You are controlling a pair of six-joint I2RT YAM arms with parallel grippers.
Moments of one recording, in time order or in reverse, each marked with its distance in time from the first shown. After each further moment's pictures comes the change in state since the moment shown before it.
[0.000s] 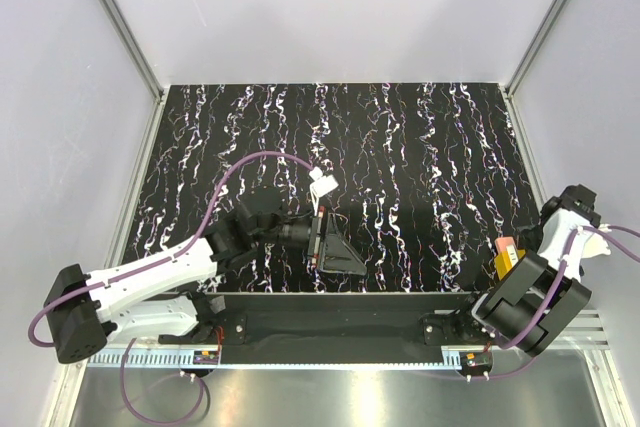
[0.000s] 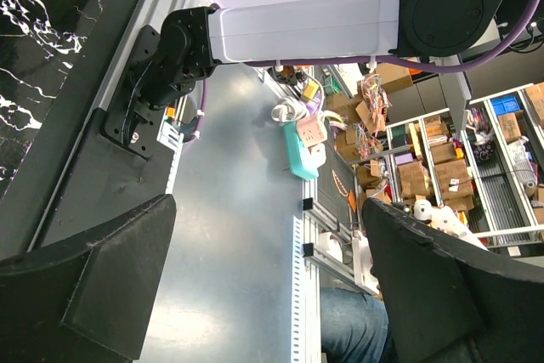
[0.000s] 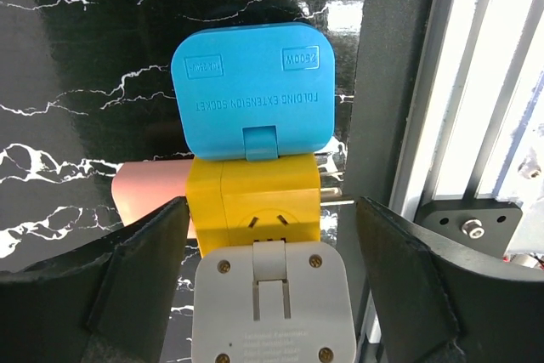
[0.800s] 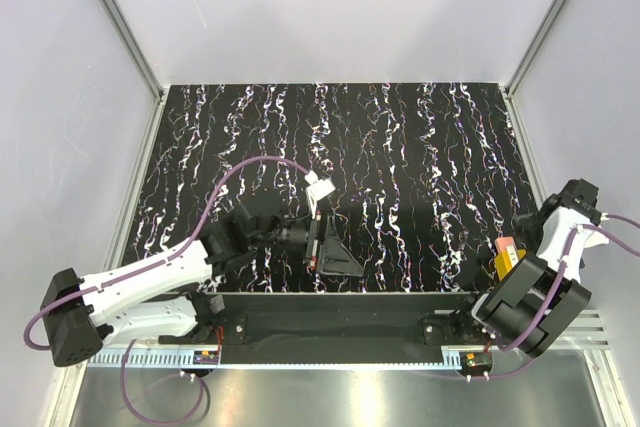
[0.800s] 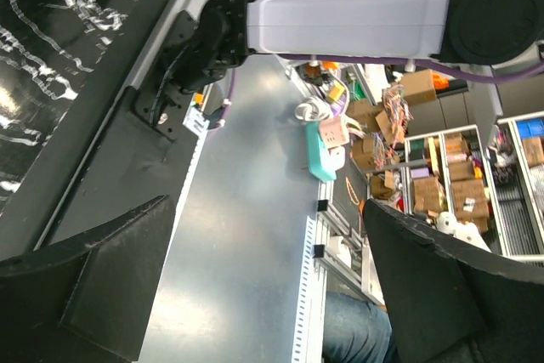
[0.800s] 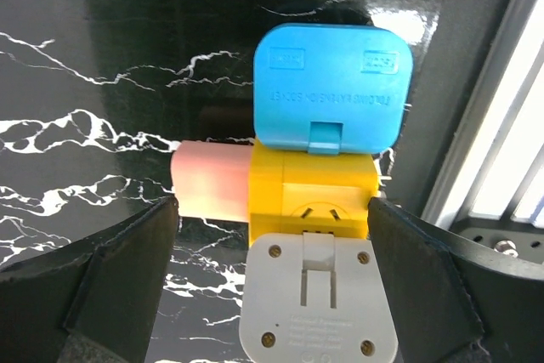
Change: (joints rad) left arm -0.007 -0.040 -0.005 -0.135 -0.069 0.024; right arm 0.019 -0.009 0.017 0.056 -0.089 -0.063
